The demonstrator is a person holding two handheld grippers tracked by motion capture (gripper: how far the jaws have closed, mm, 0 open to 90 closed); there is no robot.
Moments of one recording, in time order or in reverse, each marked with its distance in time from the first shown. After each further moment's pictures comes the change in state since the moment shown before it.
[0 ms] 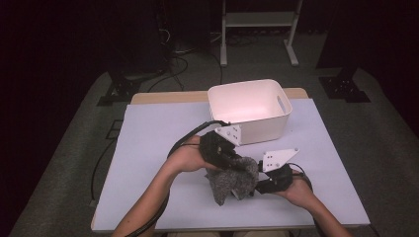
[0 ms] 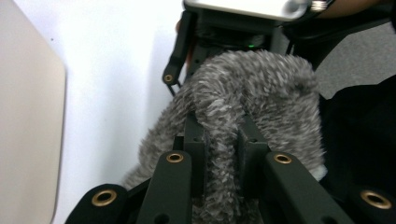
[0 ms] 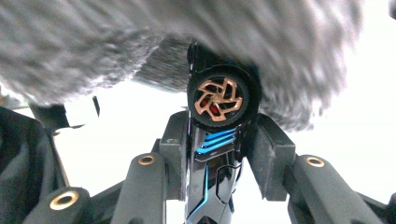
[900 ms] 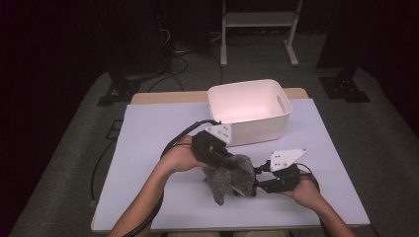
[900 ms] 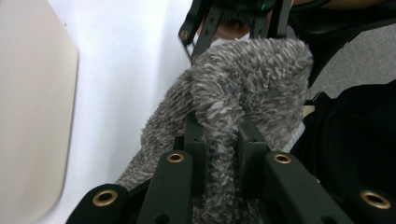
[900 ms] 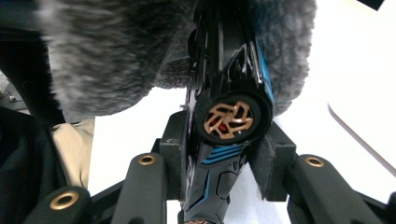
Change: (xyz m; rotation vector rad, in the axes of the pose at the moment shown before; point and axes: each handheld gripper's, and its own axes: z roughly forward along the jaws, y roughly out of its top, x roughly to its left) left arm 0.007 -0.026 -0.007 -0.009 0.020 -0.064; right arm -0.003 -0.009 -0.016 0.003 -0.025 0.015
